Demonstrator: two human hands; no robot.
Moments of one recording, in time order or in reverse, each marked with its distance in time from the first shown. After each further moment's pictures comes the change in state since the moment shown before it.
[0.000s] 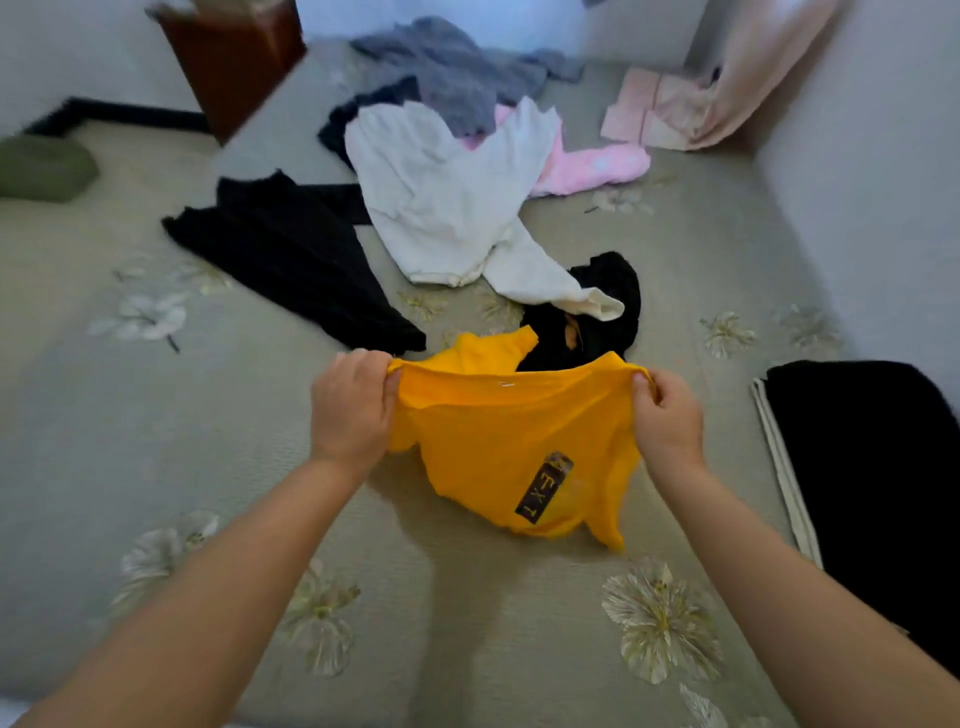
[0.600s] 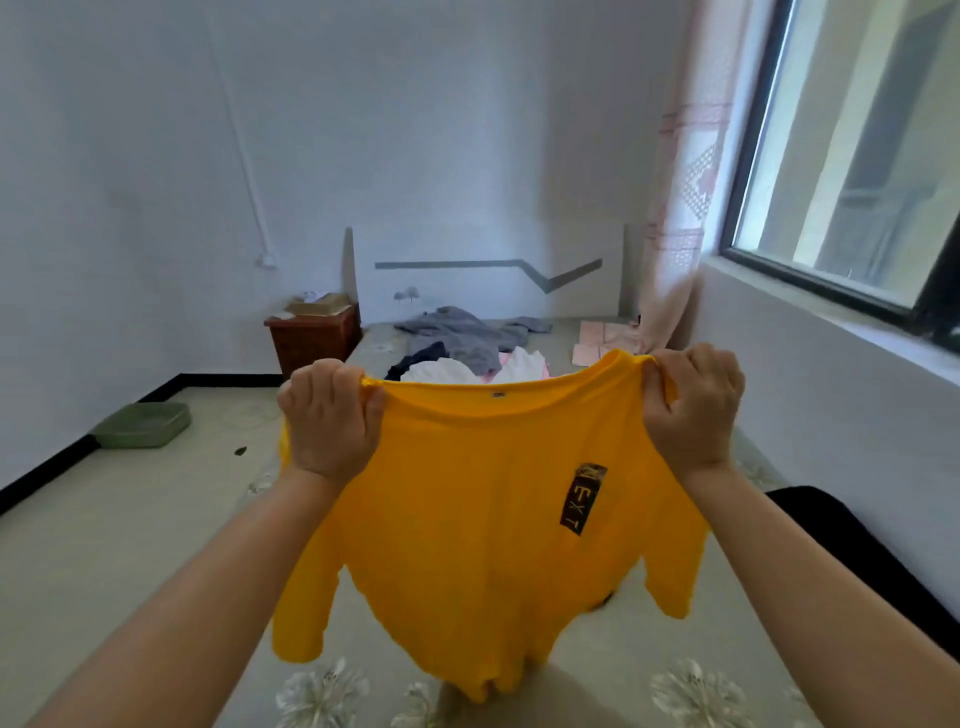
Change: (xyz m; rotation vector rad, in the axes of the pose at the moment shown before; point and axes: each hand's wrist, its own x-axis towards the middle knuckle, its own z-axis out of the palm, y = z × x) left_hand 0.000 0.050 -0.331 0.247 0.614 0.363; right_hand -0.145 -0.265 -0.179 -0.186 0.856 -0.831
